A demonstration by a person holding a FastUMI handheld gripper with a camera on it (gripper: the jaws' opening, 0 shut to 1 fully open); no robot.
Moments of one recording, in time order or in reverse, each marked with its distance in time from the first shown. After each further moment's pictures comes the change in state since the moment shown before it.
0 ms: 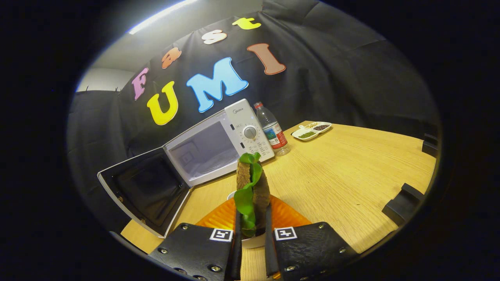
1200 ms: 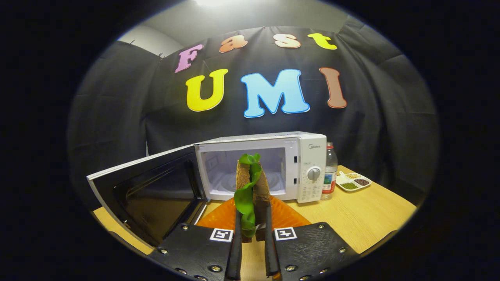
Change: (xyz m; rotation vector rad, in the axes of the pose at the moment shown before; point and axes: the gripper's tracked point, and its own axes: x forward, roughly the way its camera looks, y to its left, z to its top) arm 0.098 0.168 0.048 -0.403 -0.084 0.074
